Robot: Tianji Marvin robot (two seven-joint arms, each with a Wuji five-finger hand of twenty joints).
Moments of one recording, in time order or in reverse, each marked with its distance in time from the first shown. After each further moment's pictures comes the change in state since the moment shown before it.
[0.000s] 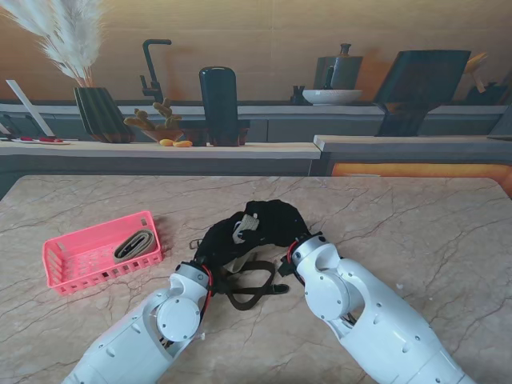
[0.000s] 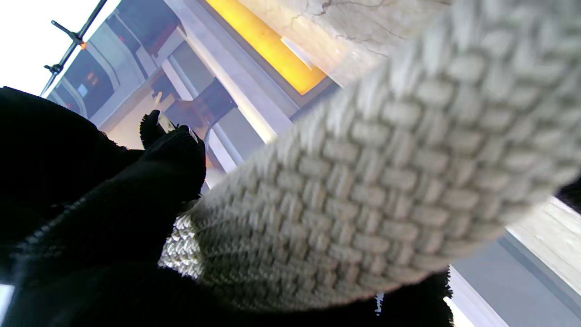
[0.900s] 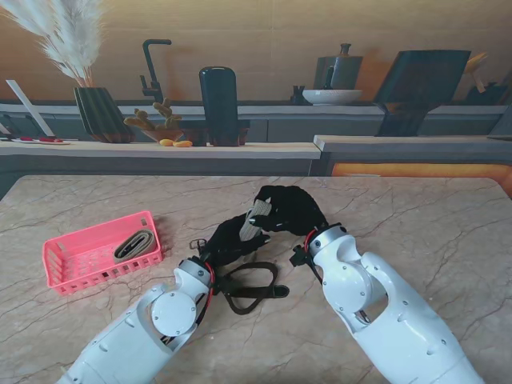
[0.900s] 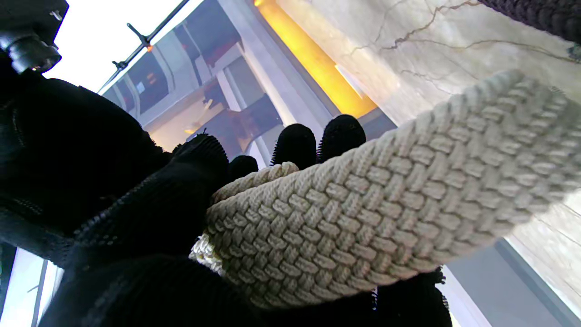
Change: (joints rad) left arm 0.003 0.010 -0.012 -0.049 -0.146 -0.102 -0.154; right arm -0.061 0.014 0.129 -0.108 0.103 -0.016 0.061; left_hand 0.188 0.053 -0.100 -0.017 0.117 -0.152 0.100 -0.086 0.217 -0.031 0.007 0.018 0.184 -0.084 0.063 0.012 0.198 -0.080 0.078 -0.028; right_hand -0.015 -0.018 -0.016 -0.019 0.000 -0.061 0.023 0.045 0.000 -0.047 -0.018 0.011 0.000 -0.042 -0.034 -0.001 0.000 -0.057 -0.014 0.001
